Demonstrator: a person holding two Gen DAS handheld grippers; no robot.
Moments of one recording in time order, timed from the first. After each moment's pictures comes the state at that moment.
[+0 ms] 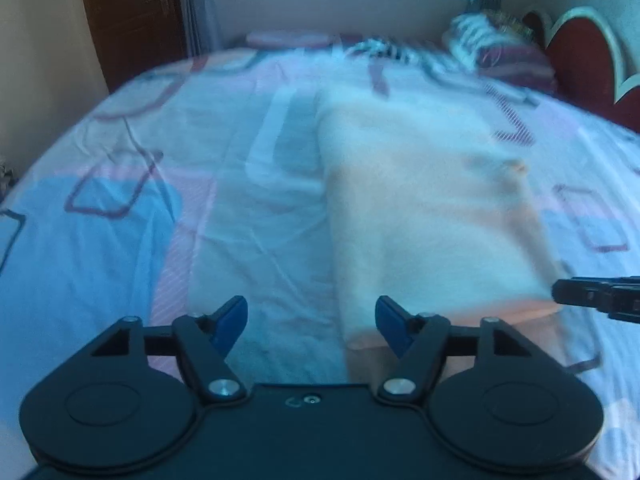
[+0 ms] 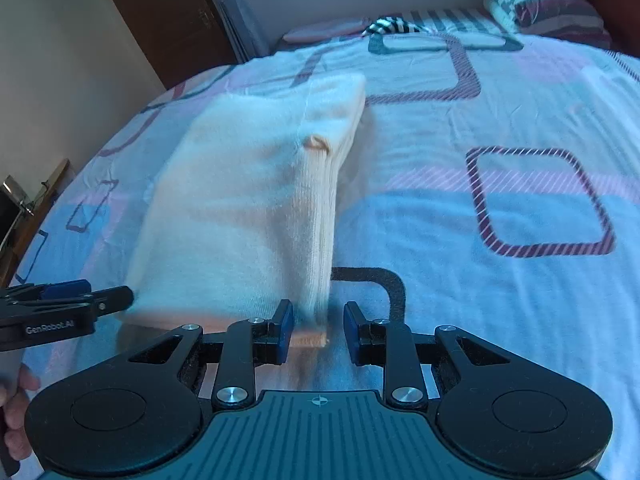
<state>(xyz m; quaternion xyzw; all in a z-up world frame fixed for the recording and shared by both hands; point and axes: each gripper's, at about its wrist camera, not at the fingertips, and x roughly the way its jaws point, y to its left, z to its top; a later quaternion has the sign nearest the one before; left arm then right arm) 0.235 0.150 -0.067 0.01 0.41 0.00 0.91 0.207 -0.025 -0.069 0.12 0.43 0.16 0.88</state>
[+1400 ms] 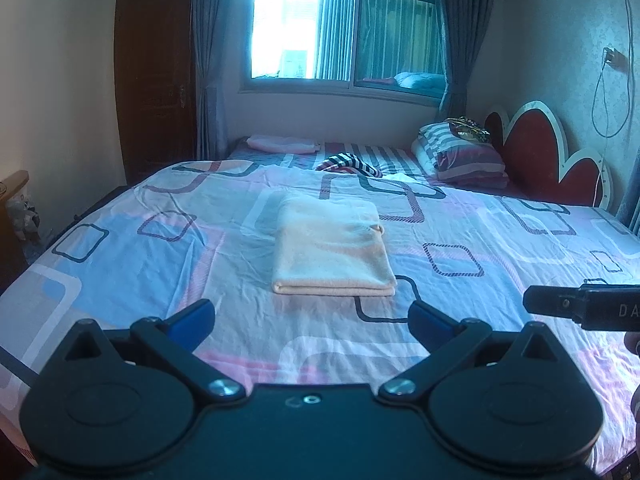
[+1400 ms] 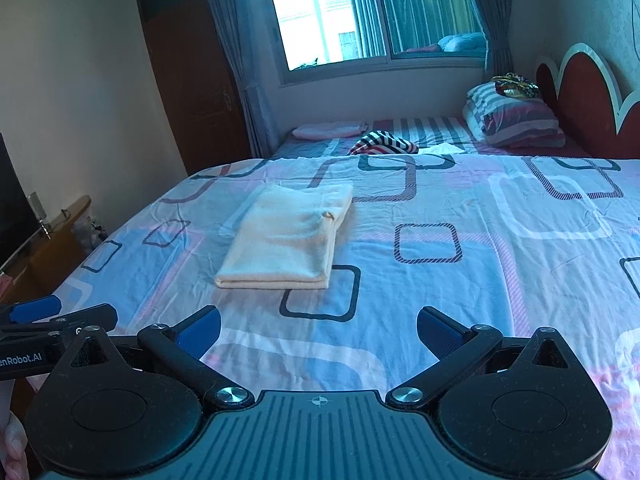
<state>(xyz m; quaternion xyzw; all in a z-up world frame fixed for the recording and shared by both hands) -0.004 0.090 0.044 -0.02 0.28 0.00 0.96 -0.026 -0.061 0.058 0.09 0.31 0.14 0.94</state>
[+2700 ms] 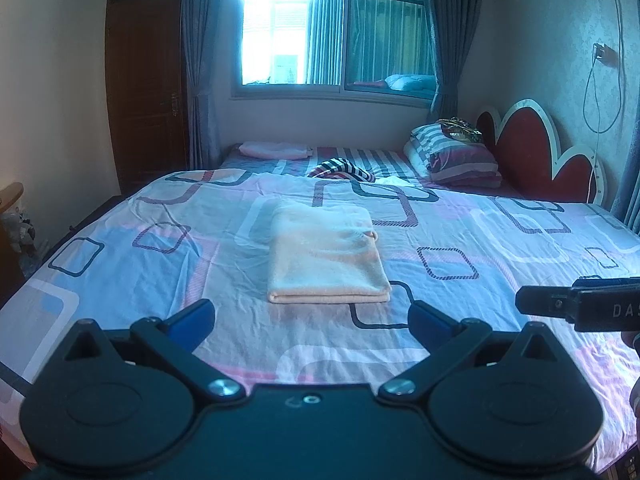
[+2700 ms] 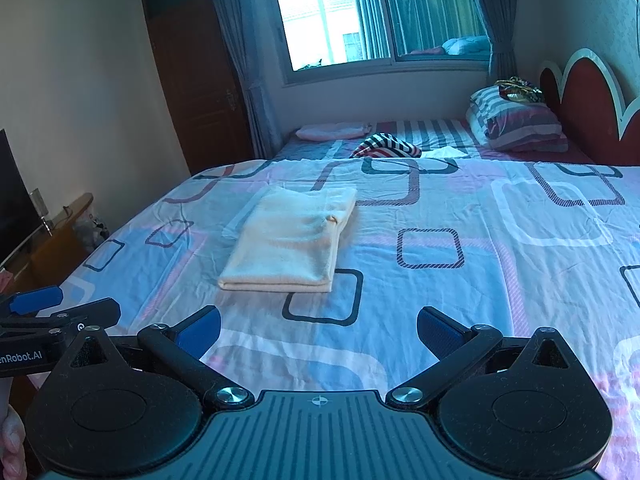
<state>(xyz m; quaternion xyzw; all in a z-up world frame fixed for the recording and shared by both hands) -0.003 0.088 0.051 -0.01 0.27 -0.01 0.96 -0.027 -0.062 0.065 0.08 0.31 0.14 0.94</state>
